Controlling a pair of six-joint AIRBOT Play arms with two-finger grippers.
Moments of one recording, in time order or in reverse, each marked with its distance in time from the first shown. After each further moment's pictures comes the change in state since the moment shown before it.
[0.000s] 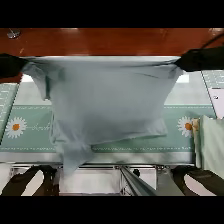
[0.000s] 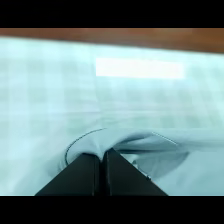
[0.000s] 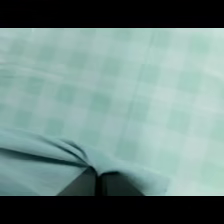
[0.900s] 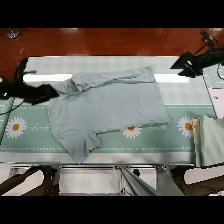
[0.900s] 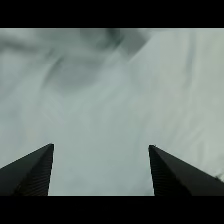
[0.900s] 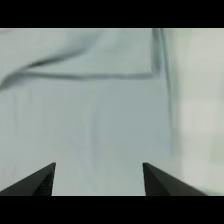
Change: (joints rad) left arm 0.042 -0.310 -0.105 0.134 -0.268 -0.124; right arm -0.369 -0.536 0.276 0.323 0.334 -0.044
